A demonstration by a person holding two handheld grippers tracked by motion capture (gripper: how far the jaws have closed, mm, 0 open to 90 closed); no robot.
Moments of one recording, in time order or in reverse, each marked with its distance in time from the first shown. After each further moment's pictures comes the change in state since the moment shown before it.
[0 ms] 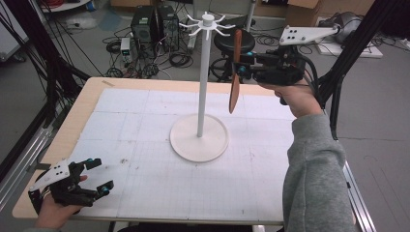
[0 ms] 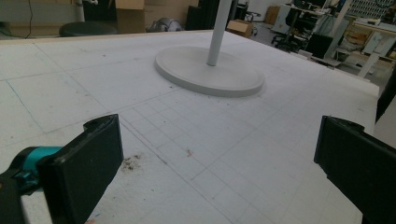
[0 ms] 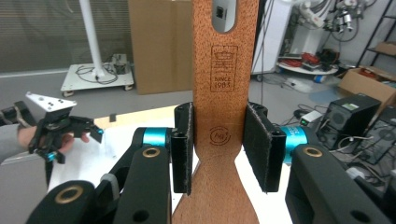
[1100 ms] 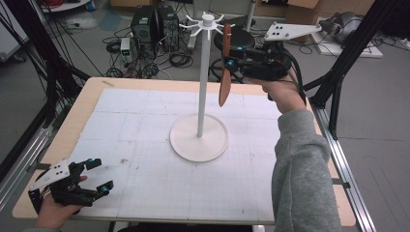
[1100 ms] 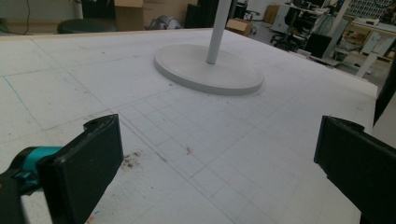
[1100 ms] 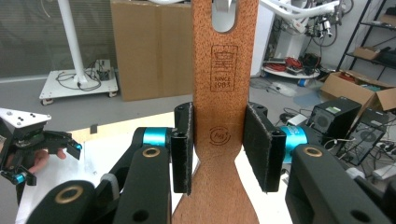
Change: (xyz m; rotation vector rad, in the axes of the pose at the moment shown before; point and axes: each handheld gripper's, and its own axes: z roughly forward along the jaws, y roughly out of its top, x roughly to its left) left arm 0.001 -0.001 0.000 0.005 -0.003 -0.008; right arm -0.001 0.002 0.027 -0.021 -0.054 0.010
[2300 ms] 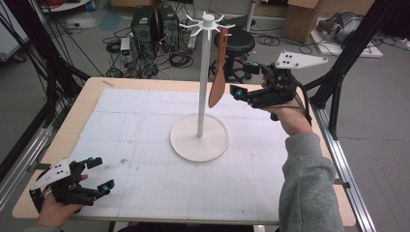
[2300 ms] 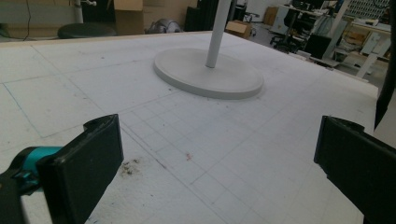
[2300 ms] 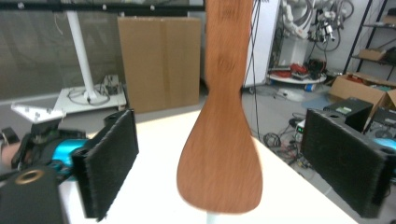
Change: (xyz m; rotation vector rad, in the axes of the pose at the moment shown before) left arm -0.001 0.003 0.003 -0.010 -0.001 0.010; right arm 0.010 -0.054 -0.021 -0.052 0.009 0.053
